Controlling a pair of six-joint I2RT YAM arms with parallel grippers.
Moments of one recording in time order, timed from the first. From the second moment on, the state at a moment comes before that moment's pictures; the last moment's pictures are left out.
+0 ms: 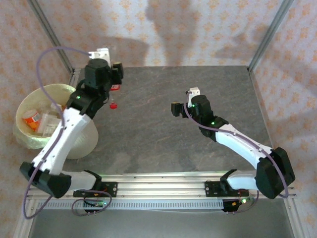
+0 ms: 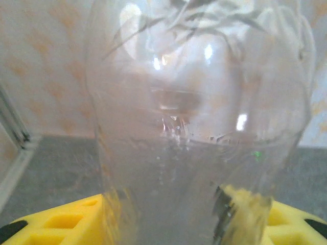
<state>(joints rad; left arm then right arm) -0.34 1.27 1.52 -0.52 -0.40 -0.20 0.57 1.28 0.84 -0.04 0.14 0.26</state>
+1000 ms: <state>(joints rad) 0.22 0.92 1.16 -0.55 -0.34 -0.03 0.56 1.33 0.84 -0.02 0.09 0.26</state>
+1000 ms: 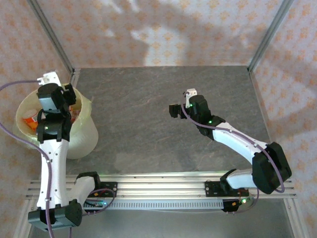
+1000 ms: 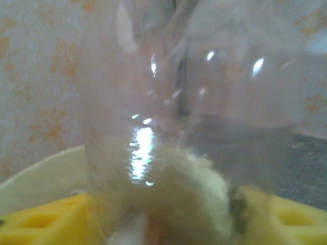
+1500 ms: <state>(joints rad) 0.26 1.14 1.53 -0.83 -0.32 -0.28 0.56 1.33 0.84 -0.02 0.09 0.27</state>
